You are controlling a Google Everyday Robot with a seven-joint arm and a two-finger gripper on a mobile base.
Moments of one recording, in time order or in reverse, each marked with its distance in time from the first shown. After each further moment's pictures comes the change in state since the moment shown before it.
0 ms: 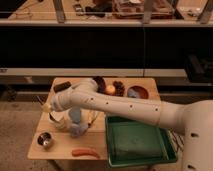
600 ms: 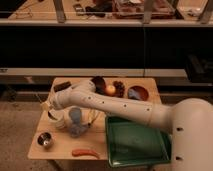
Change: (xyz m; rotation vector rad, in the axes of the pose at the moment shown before) arm 0.006 0.023 0.026 0.029 0.042 -0.031
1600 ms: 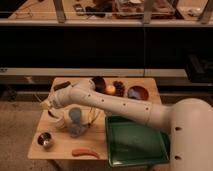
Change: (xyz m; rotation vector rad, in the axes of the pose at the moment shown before) arm 0.005 -0.001 0.000 0.011 -0.009 -0.081
